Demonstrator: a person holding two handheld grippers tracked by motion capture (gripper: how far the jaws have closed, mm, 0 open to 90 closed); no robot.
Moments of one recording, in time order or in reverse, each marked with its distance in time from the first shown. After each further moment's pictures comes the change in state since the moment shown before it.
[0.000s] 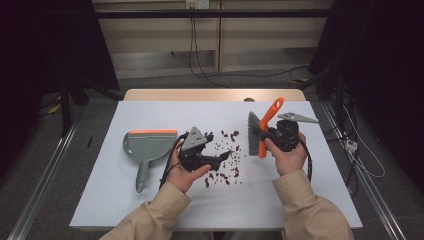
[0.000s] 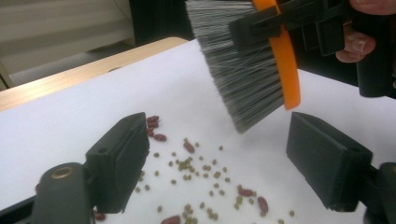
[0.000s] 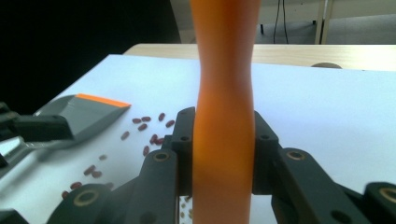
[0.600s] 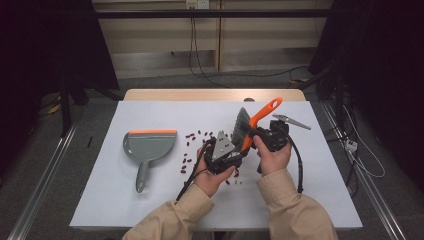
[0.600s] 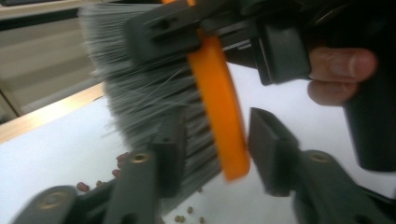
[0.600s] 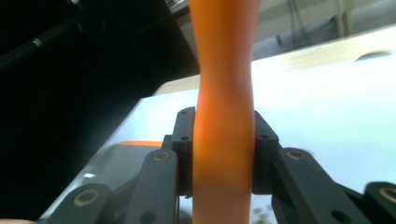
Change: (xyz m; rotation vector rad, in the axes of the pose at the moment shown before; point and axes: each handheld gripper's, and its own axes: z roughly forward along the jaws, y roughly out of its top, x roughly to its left) left arm -0.044 0.006 0.049 -0.060 0.040 0.098; right arm 0.026 -0.005 0.017 -0.130 0.075 0.246
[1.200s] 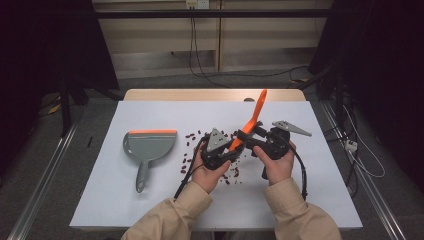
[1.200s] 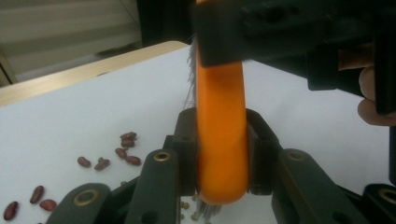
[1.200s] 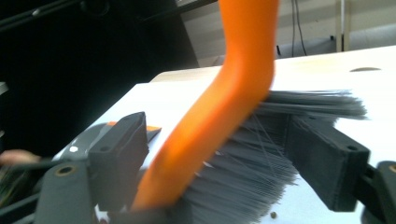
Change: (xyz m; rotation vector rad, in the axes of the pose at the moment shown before) left arm 0.013 -0.007 0.006 0.036 0.013 -0.121; right arm -0.004 -0.015 -0.008 -0.004 0.005 -0.130
